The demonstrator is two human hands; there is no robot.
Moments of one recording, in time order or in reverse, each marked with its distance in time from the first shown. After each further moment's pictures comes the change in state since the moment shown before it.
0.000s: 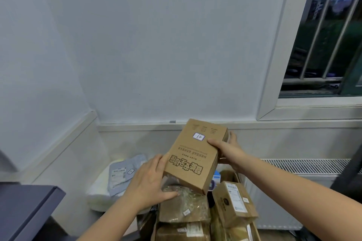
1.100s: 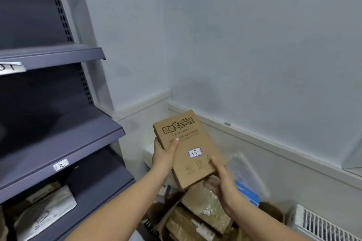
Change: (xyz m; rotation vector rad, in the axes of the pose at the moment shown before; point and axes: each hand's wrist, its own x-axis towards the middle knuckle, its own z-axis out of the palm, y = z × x) left_hand -0.002 0.074 -0.008 -1.177 0.829 -1.109; right_hand -0.015 0.062 0.031 0.161 -0.600 0.053
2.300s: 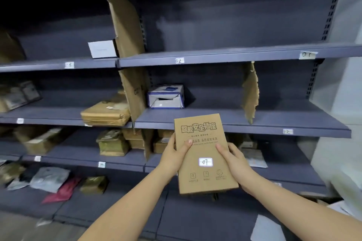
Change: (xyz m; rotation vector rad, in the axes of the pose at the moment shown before) left_hand -0.344 -0.018 -0.442 0.043 0.740 0.056; right_hand -0.281 0.124 0.343 -0.412 -1.086 -0.016
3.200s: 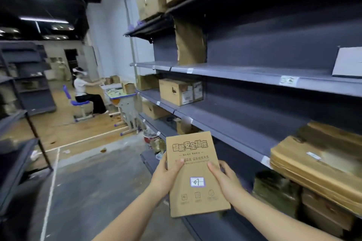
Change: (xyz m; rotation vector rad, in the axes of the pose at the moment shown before) left_hand -0.003 -0.066 -0.583 0.039 0.845 -0.107; right_hand 0.137 0.020 0.645 -0.049 -0.765 -0.012
